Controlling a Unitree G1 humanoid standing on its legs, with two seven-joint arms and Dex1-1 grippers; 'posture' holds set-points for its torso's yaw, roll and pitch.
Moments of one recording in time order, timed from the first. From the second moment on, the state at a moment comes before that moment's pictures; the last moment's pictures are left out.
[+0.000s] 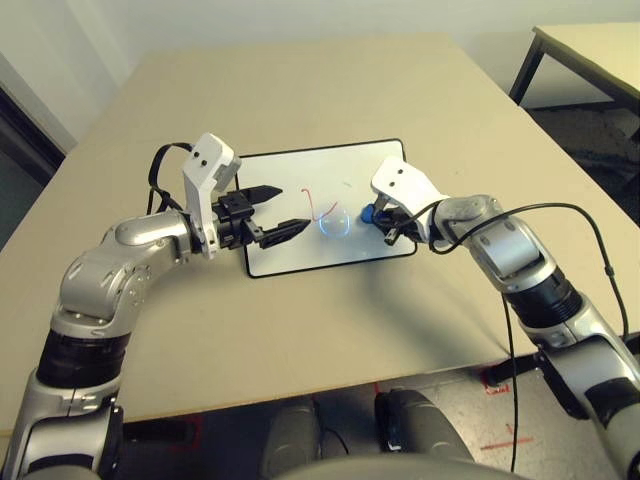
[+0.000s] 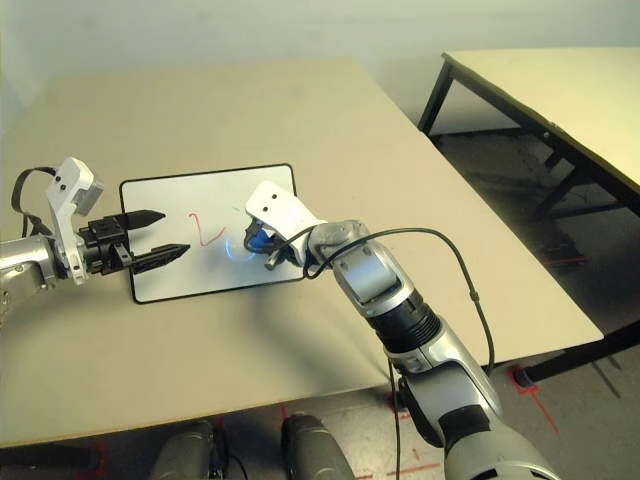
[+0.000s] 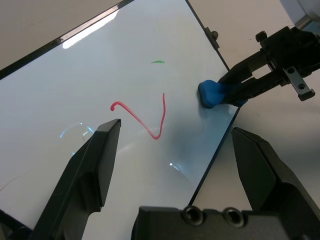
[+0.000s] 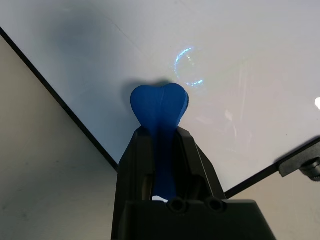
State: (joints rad) left arm -0.37 0.76 0.09 -0.30 -0.55 0.79 -0.78; right arm -0.74 -0.43 0.46 -0.13 0.07 1.09 0.66
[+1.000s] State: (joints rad) left arm -0.37 0.75 0.09 -0.31 -0.55 0.79 -0.77; right arm -0.86 -0.33 0.44 0.02 0.06 1.02 0.66
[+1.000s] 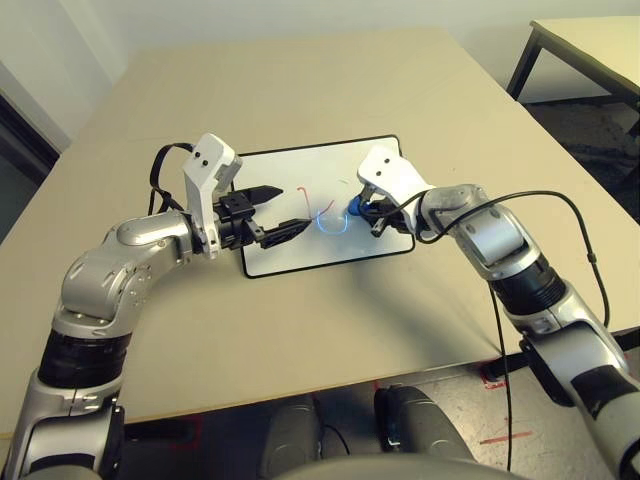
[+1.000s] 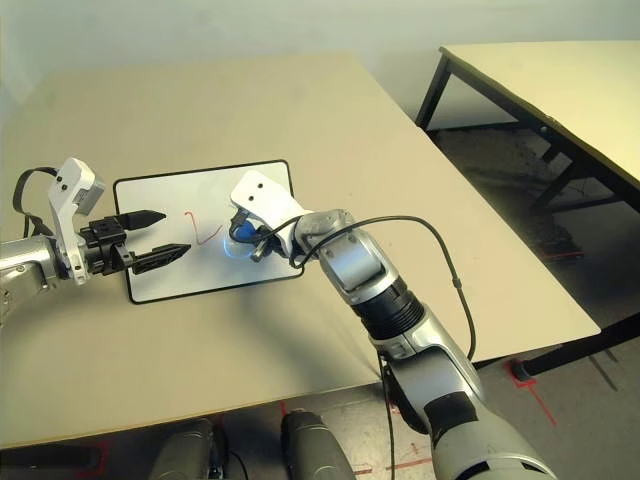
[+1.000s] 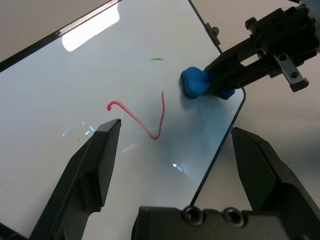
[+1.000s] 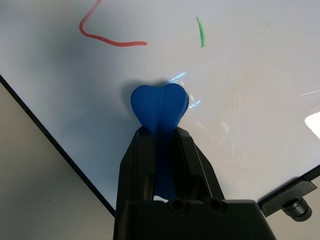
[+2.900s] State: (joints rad) left arm -0.32 0.83 0.14 -0.30 -0.56 0.81 -0.76; right arm -1.05 -0.22 0.44 0.24 -0.01 0.88 0.63
